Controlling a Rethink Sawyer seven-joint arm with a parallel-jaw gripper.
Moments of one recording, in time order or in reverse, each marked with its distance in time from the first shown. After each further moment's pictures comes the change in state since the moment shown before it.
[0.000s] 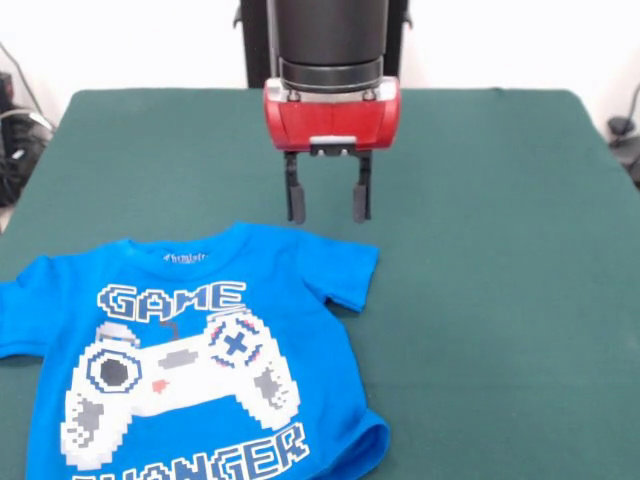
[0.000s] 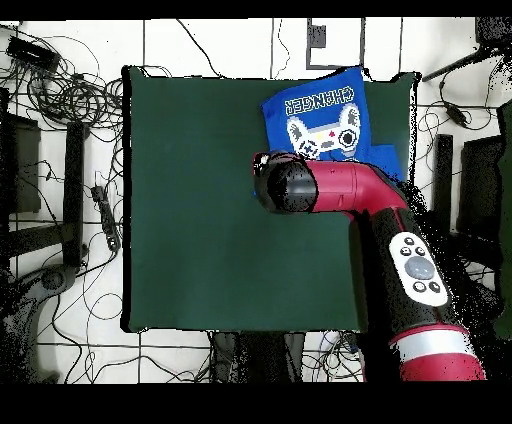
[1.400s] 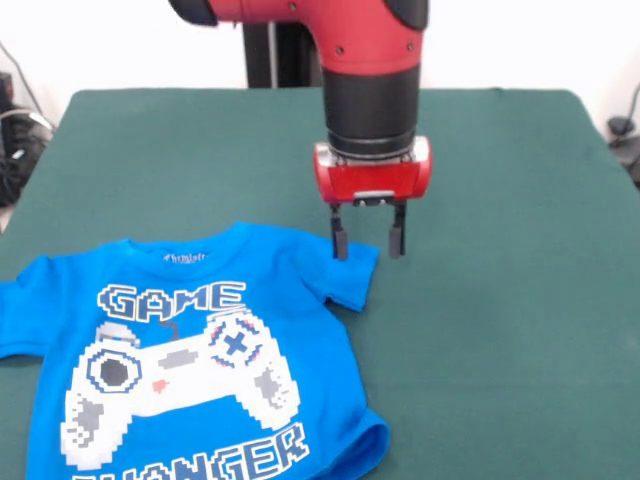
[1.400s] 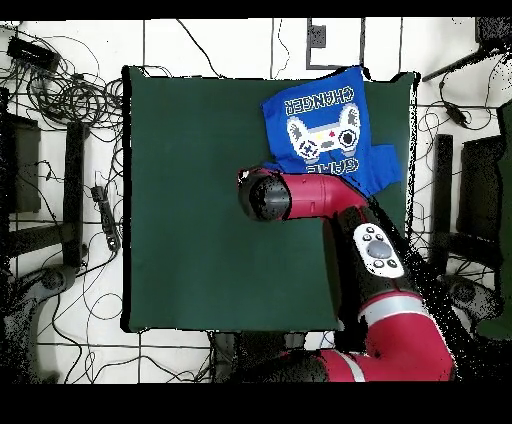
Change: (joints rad) arm 0.067 0.145 -0.048 -0.003 0.001 -0.086 0.000
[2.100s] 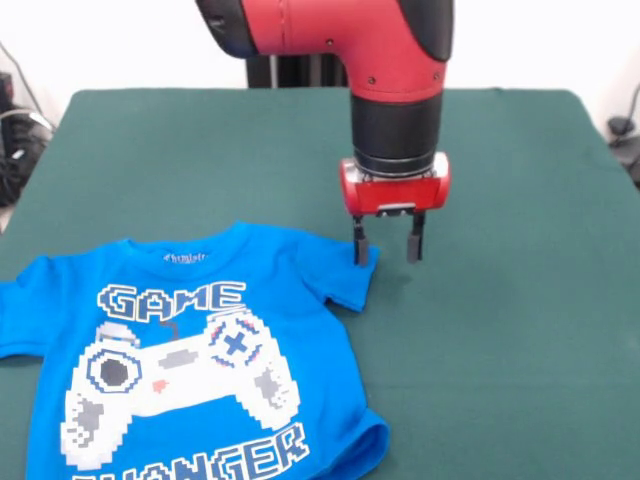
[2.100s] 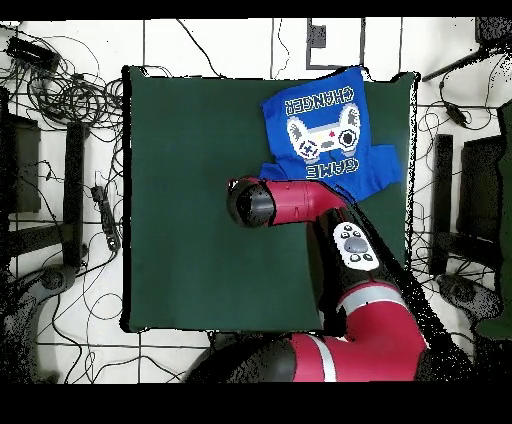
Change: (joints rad) arm 0.057 0.045 -0.041 0.003 0.001 -0.032 0.000
